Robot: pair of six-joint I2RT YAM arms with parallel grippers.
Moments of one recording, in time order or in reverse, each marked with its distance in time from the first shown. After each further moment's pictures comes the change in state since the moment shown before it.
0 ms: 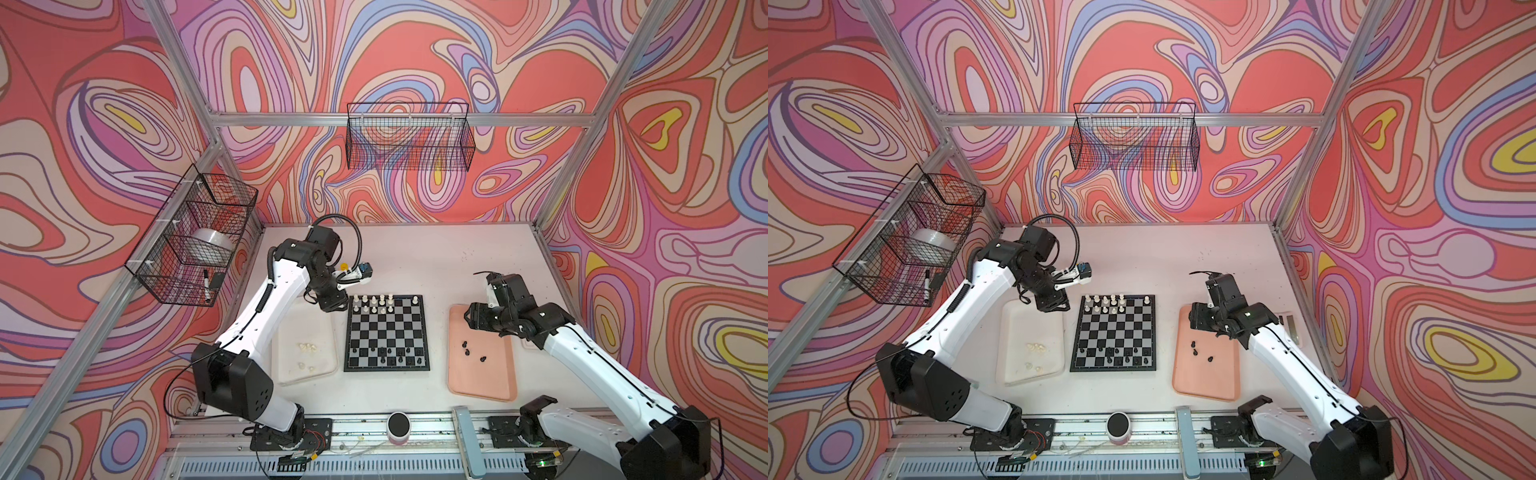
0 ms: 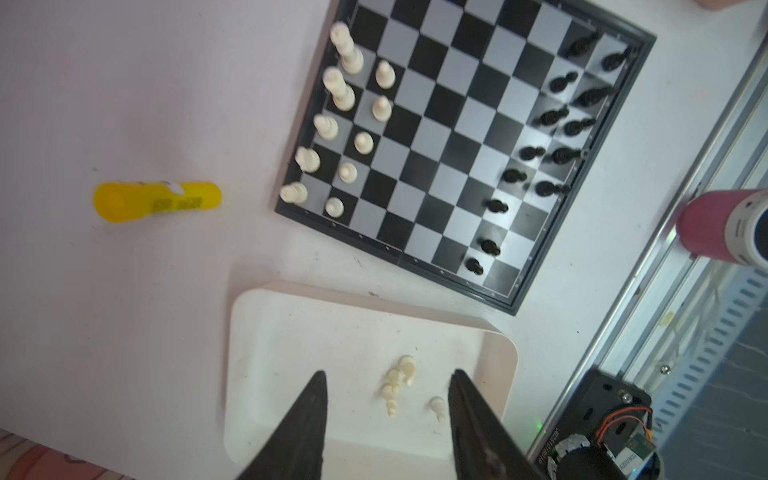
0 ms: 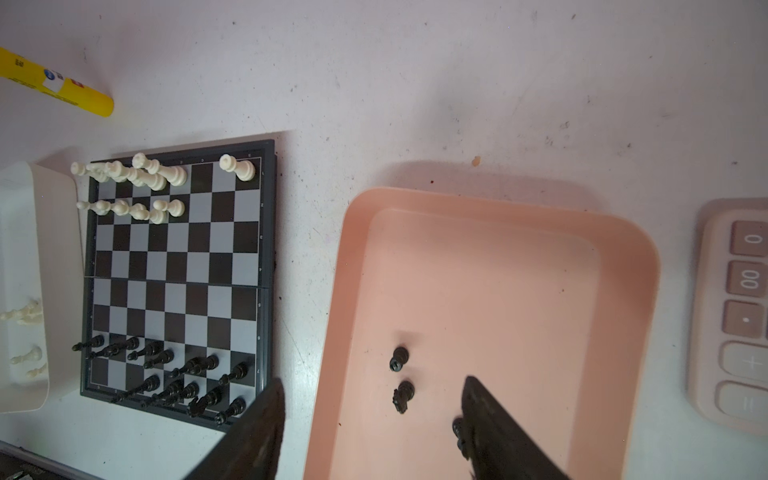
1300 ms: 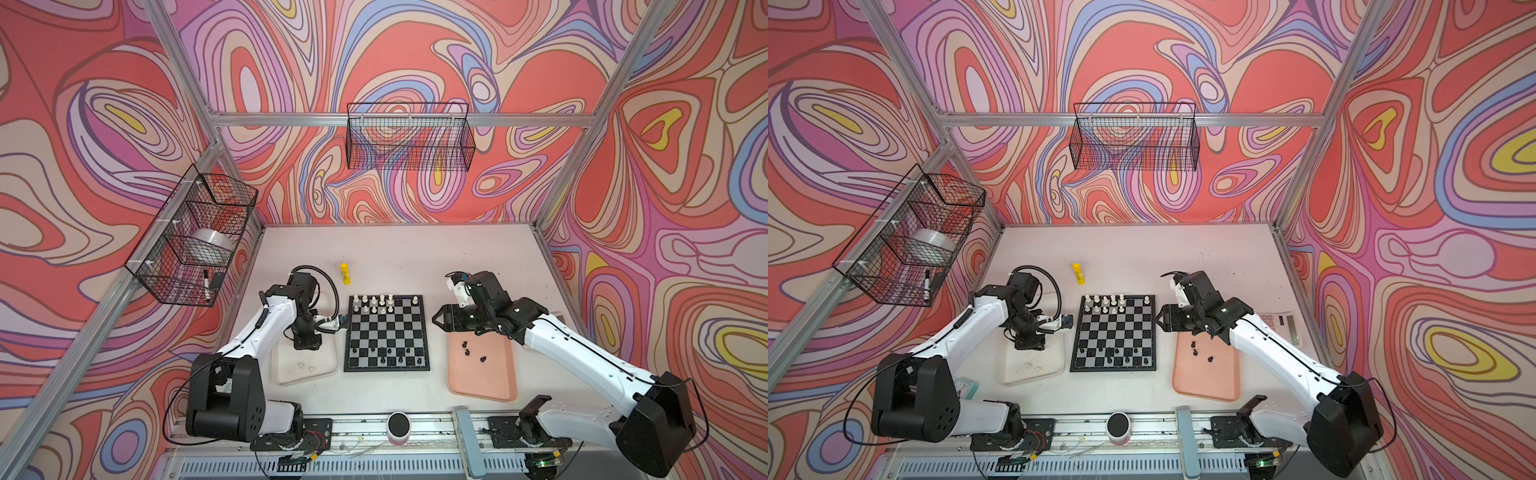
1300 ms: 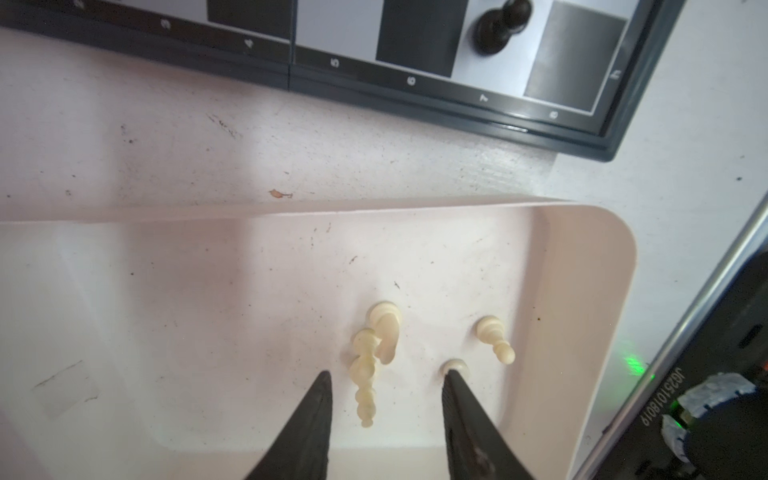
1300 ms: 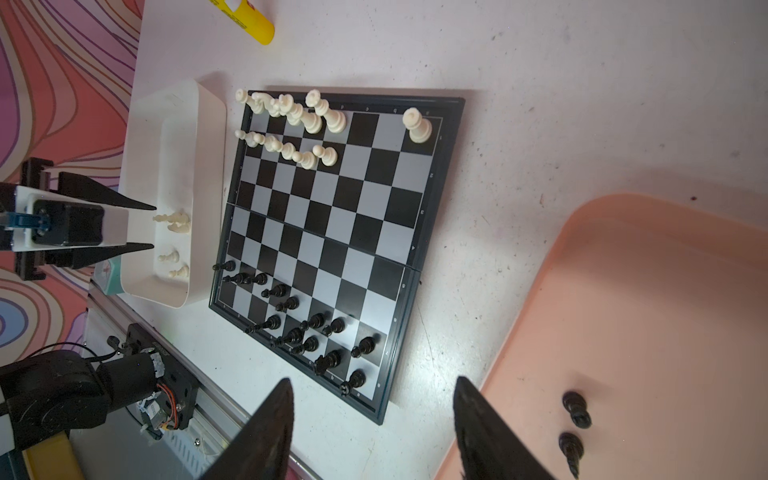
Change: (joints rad) left arm 0.175 -0.083 -0.498 0.290 -0.120 0.395; right arm 0.179 0.123 0.048 0.139 -0.206 0.034
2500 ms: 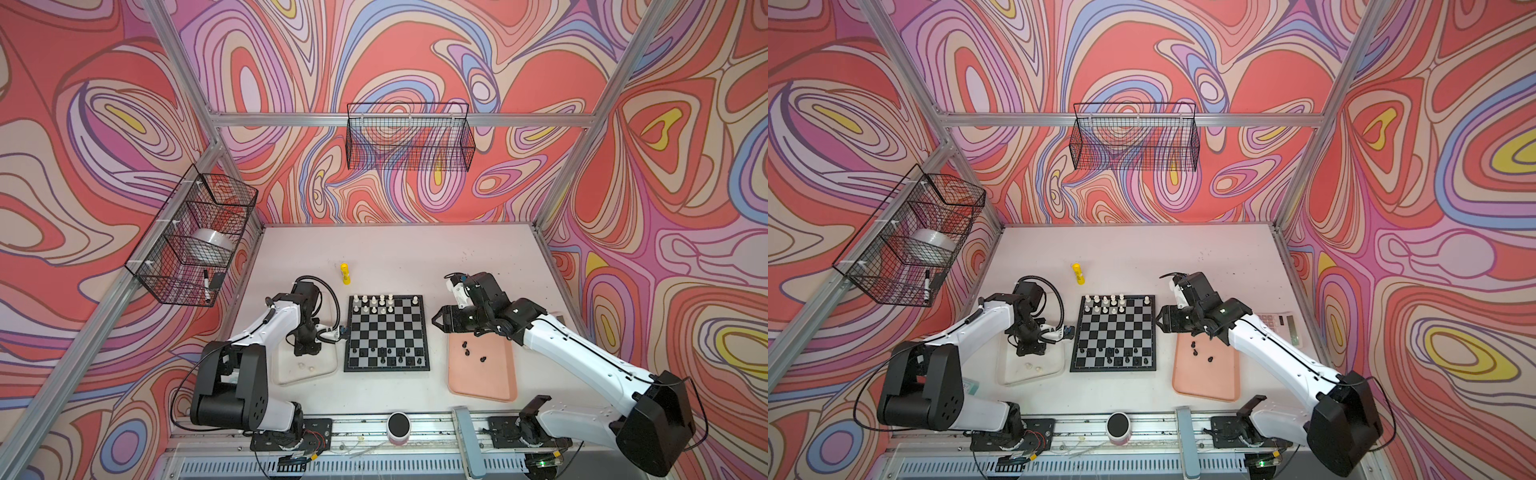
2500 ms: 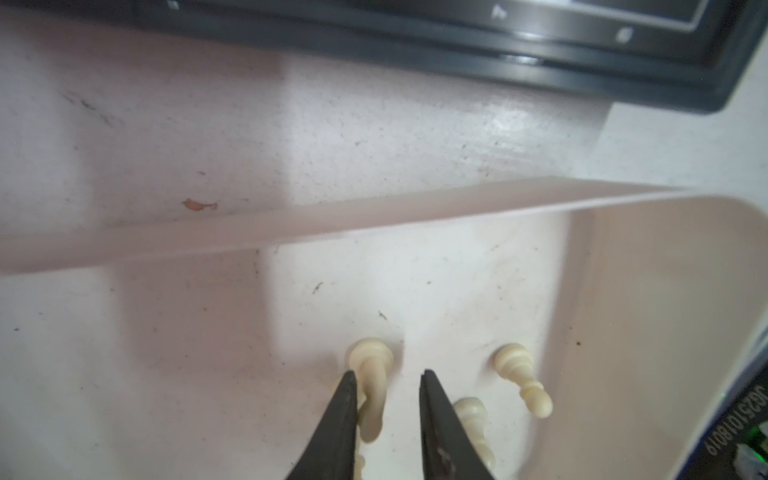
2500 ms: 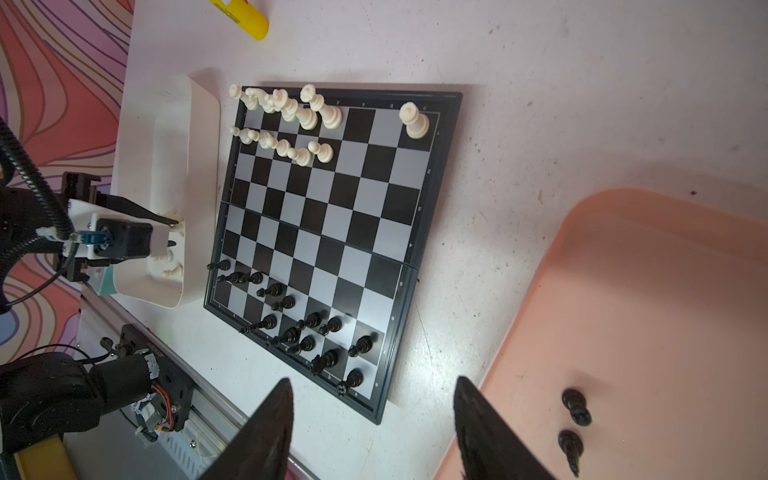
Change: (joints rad) left arm 0.000 0.052 -0.104 0.121 -0.040 0.062; right arm 0.011 0.002 -0.004 0.000 0.016 0.007
